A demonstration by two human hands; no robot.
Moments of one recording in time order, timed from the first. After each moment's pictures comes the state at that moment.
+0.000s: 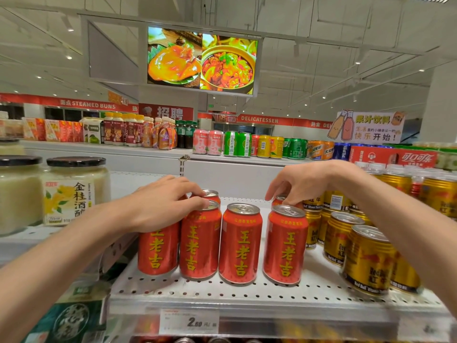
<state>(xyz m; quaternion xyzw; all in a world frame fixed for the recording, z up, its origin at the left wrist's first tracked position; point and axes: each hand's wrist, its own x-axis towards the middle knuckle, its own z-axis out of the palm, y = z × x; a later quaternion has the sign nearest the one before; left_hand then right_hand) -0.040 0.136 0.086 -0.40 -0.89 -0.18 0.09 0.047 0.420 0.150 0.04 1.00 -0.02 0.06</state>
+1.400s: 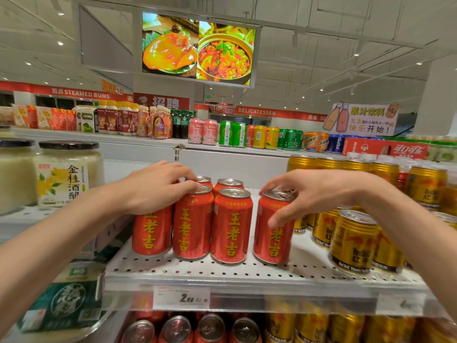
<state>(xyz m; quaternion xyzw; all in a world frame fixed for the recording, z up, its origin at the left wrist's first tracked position) -0.046 0.137 0.082 -0.41 -0.89 -0.17 0.11 0.110 0.402 0.124 0.03 0.99 -0.13 0.03</state>
